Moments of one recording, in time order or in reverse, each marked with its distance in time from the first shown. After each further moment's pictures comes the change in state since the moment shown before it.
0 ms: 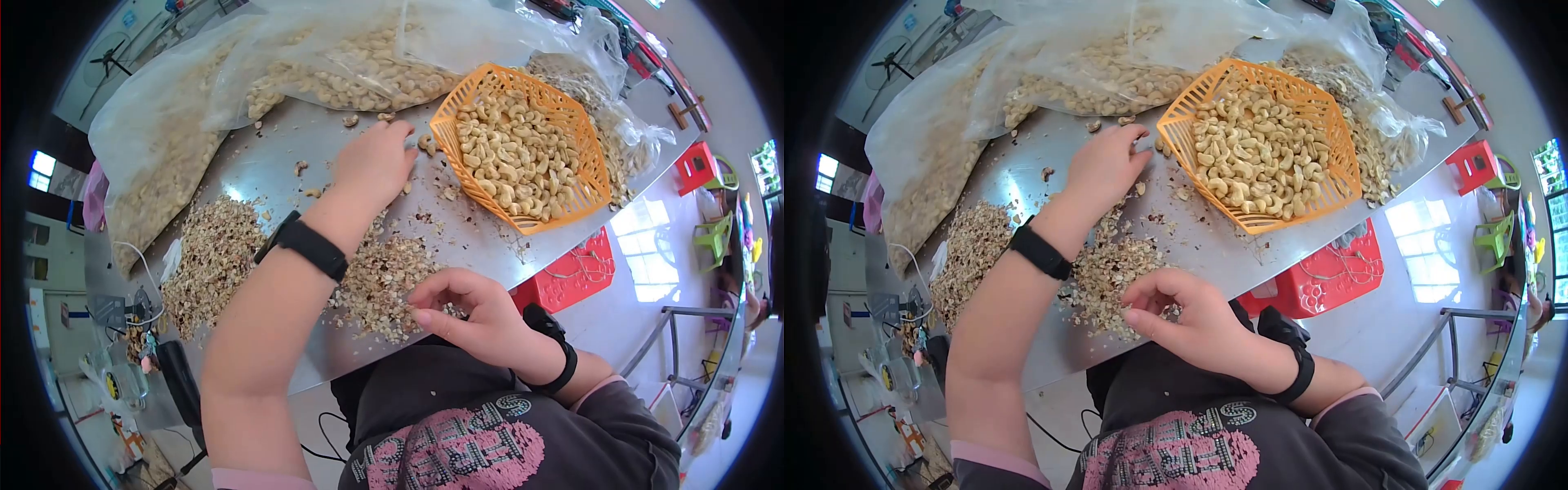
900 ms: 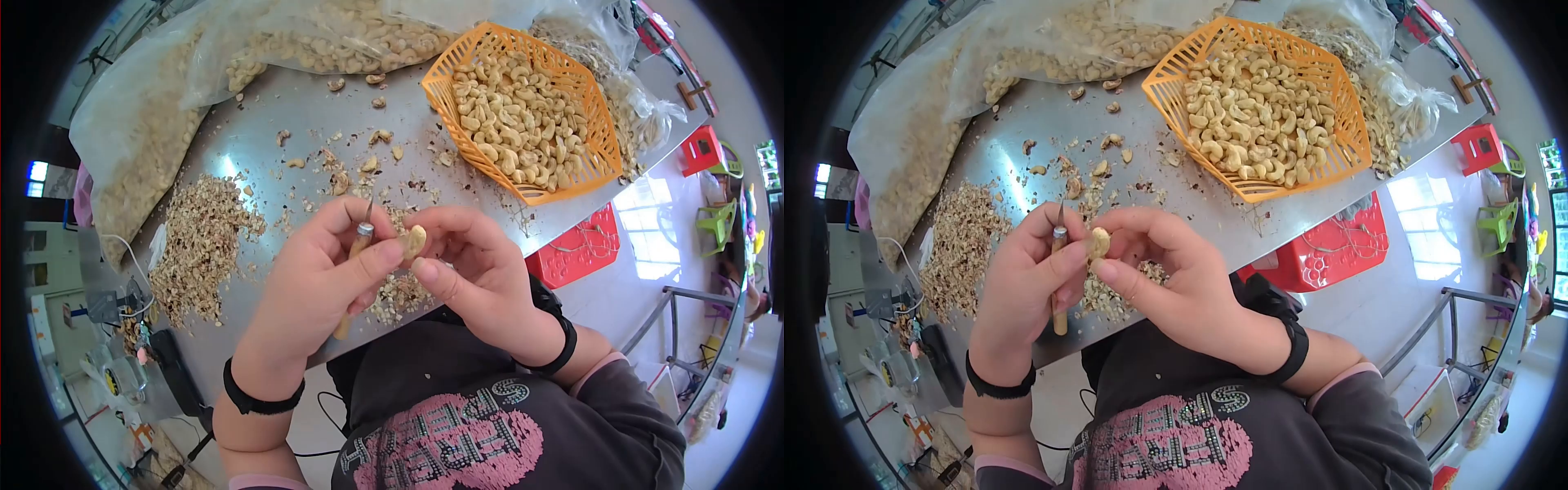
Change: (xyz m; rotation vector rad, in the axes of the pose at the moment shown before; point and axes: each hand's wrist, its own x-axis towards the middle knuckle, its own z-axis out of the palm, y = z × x) left_hand -0.116 0.047 -0.076 -1.366 -0.333 -0.552; right_hand 0.014 -0.004 0.007 0.305 0.184 -0.249
